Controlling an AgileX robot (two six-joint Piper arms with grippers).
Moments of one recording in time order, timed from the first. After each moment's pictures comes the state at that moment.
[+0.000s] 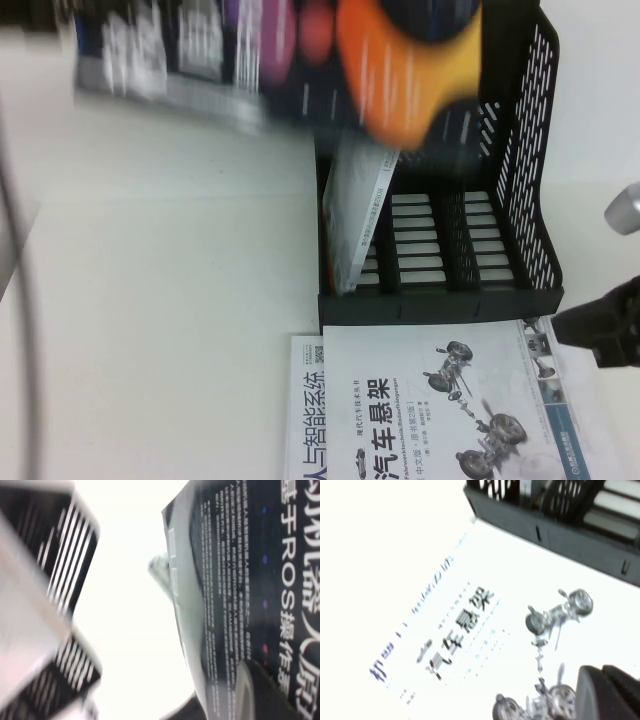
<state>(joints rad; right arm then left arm) 0.21 1.23 -0.80 0.76 0.74 -0.76 -0.01 1.36 -1.57 -1.24 1.23 0.43</state>
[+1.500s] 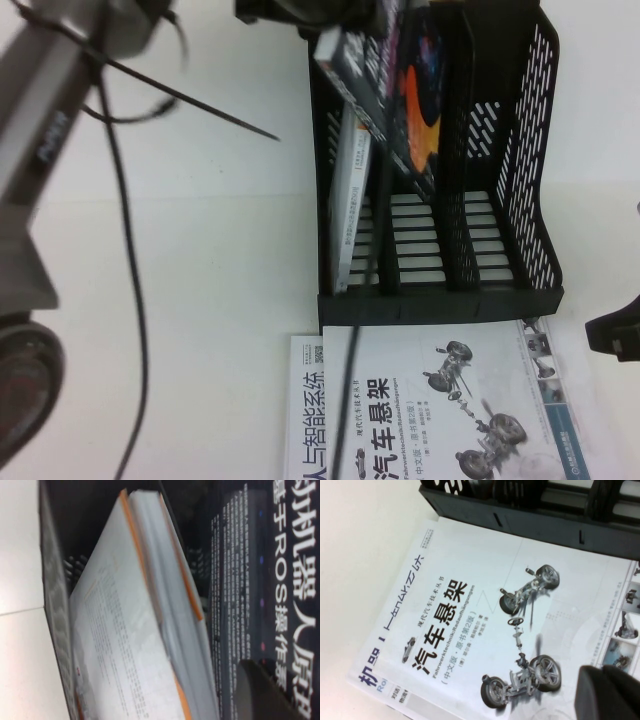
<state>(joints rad) 0.21 1.16 -0.80 0.58 0.76 -0.44 -0.53 2.03 -2.48 -0.12 1.18 -0.41</state>
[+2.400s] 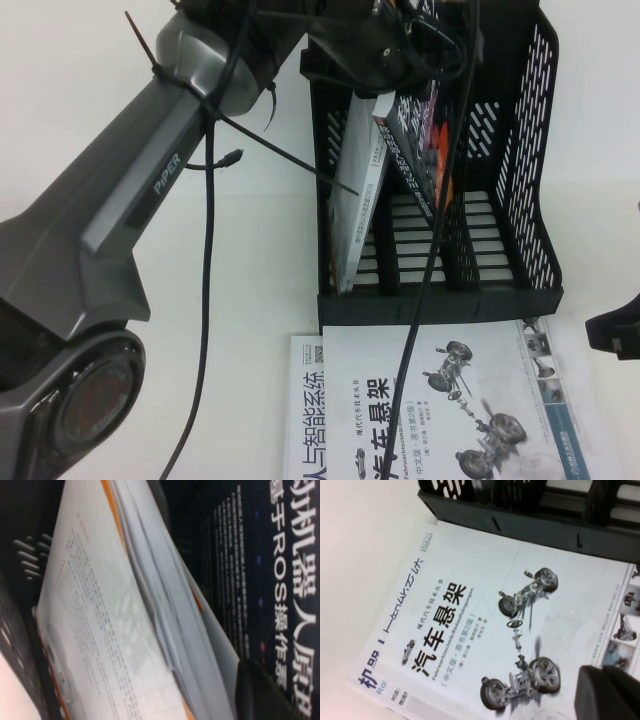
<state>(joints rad) 0.21 1.16 -0.80 0.58 0.75 -0.44 -0.60 2.18 -2.49 -0.06 1.12 -0.41</state>
